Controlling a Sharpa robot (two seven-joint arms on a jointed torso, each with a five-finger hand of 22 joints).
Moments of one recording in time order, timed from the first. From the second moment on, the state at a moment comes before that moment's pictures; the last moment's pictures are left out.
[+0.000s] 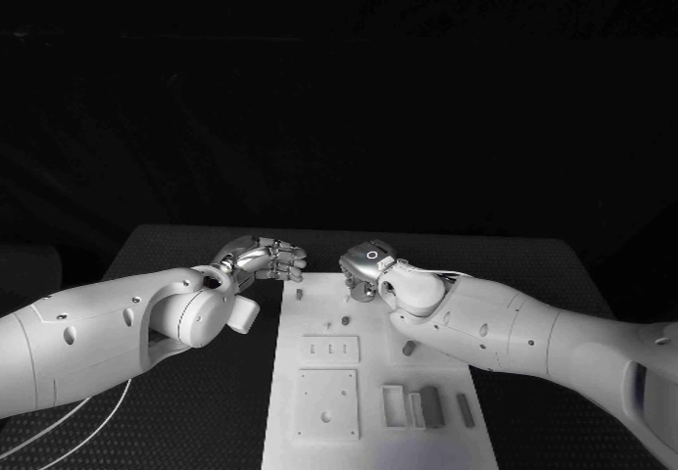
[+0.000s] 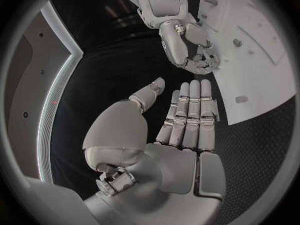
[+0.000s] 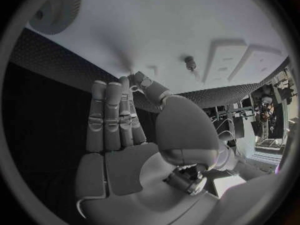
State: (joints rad) left arm 1.34 -0.76 -0.21 1.41 -0.09 -0.29 0.20; left_hand 1.09 -0.07 0.52 -0.27 0.05 0.83 0.18 0.34 0.49 1.15 0.12 0.14 0.15 0.98 0.09 0.41 0.65 0.03 0.96 0.00 0.19 0.67; right arm 1.18 -0.36 -0.11 0.99 -1.98 -0.37 -0.23; right_hand 1.15 -0.08 0.63 -0.29 0.05 1.03 0.13 0.35 0.52 1.33 0.04 0.13 0.41 1.23 -0.06 0.91 0.78 0.25 1.11 0.05 0.63 1.31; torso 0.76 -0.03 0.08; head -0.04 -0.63
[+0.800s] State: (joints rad) left arm 1.34 -0.76 -0.21 1.40 -0.09 -0.28 0.20; left_hand 1.09 -0.07 0.52 -0.27 0.05 0.83 0.18 0.34 0.49 1.15 0.12 0.13 0.15 0.98 0.09 0.40 0.66 0.03 0.96 0.00 0.19 0.67; right arm 1.18 -0.35 -0.11 0.96 -1.93 -0.36 -0.19; right_hand 1.16 -0.12 0.63 -0.29 0.05 0.94 0.15 0.28 0.53 1.22 0.09 0.07 0.37 1.20 -0.03 0.92 0.77 0.25 1.07 0.06 0.65 1.31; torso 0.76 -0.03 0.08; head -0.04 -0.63
